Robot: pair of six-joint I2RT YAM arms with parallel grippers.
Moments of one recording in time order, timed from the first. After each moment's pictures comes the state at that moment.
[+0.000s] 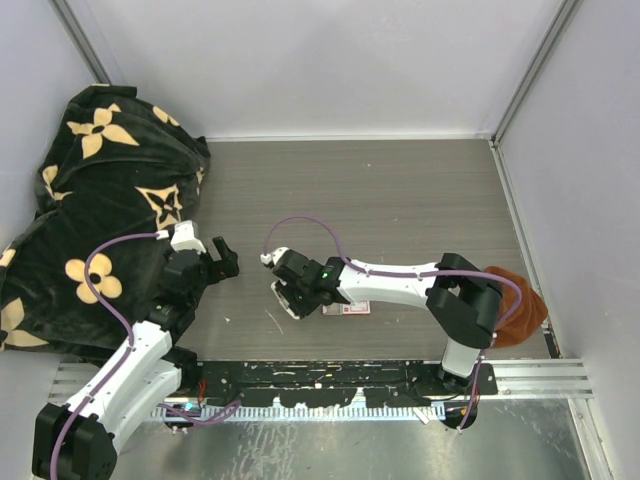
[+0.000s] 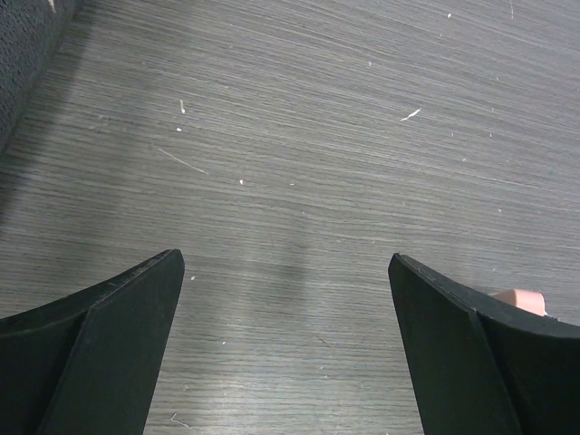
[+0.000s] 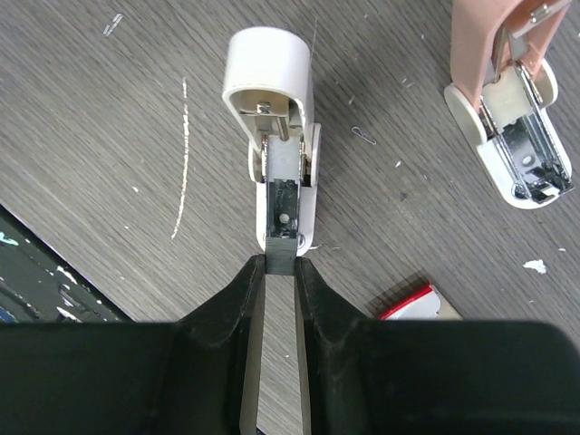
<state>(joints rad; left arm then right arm) -0.31 0.72 0.34 -0.05 -0.24 -0.43 1.12 1.74 1.13 -0.41 0.03 0.32</state>
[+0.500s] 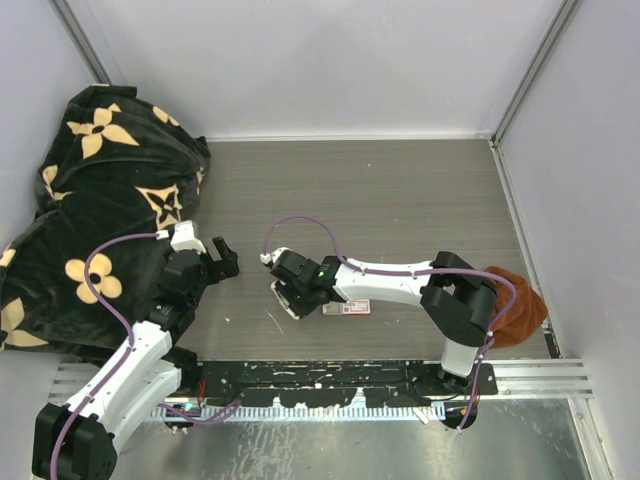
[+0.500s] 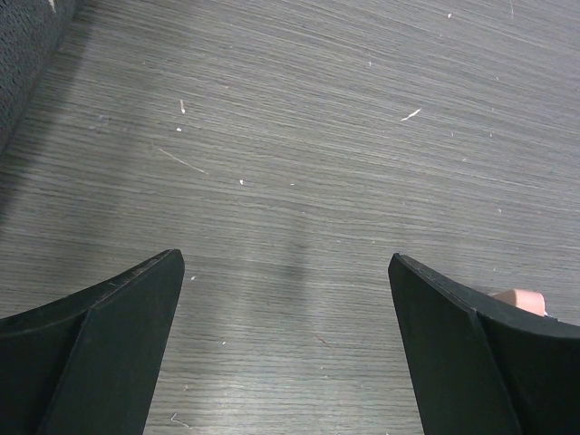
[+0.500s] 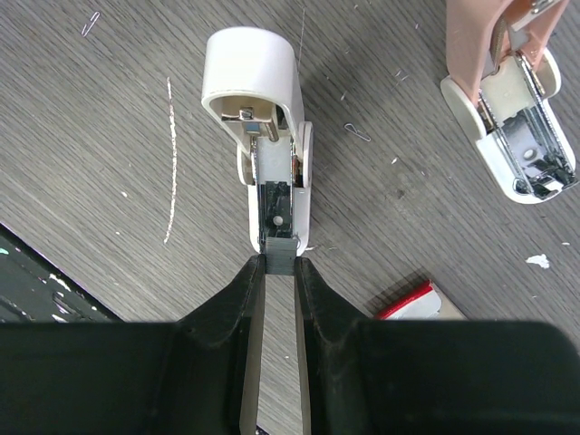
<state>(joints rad) -0.31 0.72 0.34 -0.05 -0.24 -0.43 1.12 1.77 1.16 -0.45 0.05 0.35</state>
